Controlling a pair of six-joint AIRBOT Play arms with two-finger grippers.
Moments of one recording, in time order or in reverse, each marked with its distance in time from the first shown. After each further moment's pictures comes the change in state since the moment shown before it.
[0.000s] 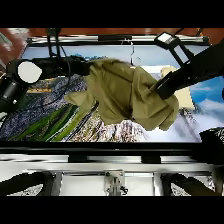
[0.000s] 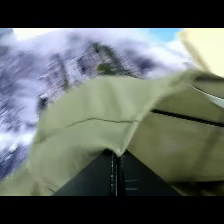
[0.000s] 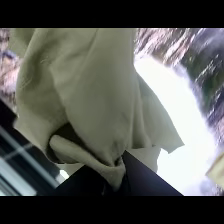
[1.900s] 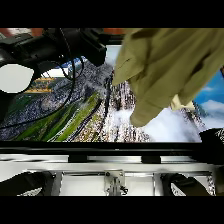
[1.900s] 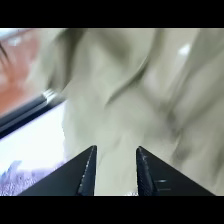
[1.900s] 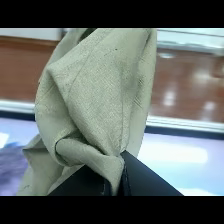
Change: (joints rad) left arm -0.229 0.041 0.205 0.330 0.058 0.005; right arm 0.001 0.245 0.122 -0.490 0.629 0.610
